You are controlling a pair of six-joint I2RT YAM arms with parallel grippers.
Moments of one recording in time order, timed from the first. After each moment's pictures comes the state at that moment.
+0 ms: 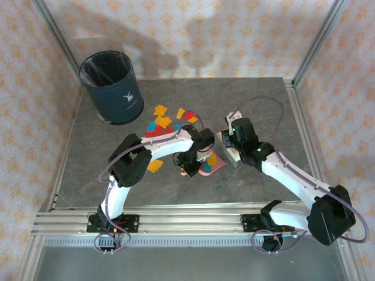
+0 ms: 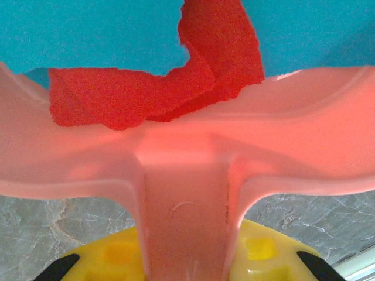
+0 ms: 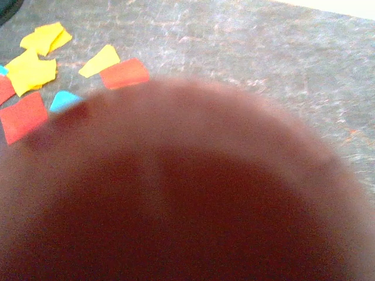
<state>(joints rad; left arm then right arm) -0.83 2.07 1.55 -1.17 0.11 -0.06 0.54 1.18 0.79 -0.26 0.20 0.12</state>
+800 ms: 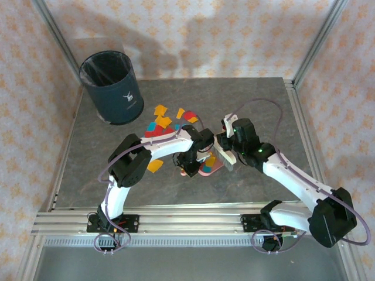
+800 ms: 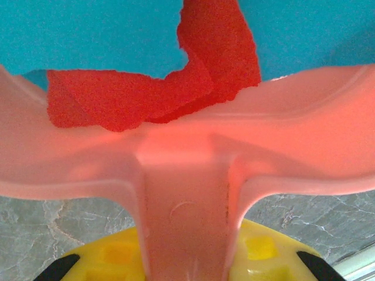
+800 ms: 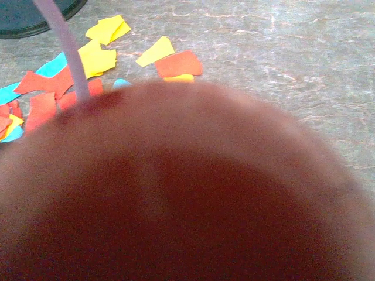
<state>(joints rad) -0.83 2.06 1.55 -1.16 0.11 -0.06 0.54 1.14 0.79 -0.28 0.06 0.12</state>
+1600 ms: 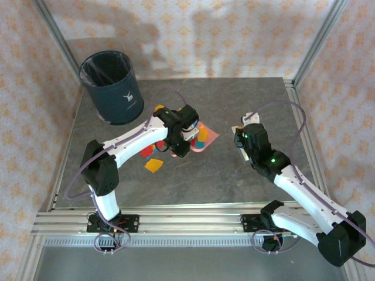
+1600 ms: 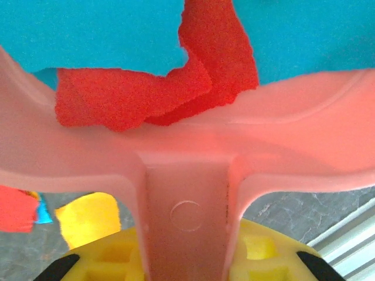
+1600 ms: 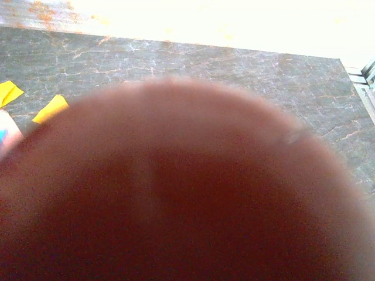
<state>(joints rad) -0.69 1.79 1.59 -1.21 0.04 -0.05 0.53 0.94 0.75 -0.33 0.41 0.17</state>
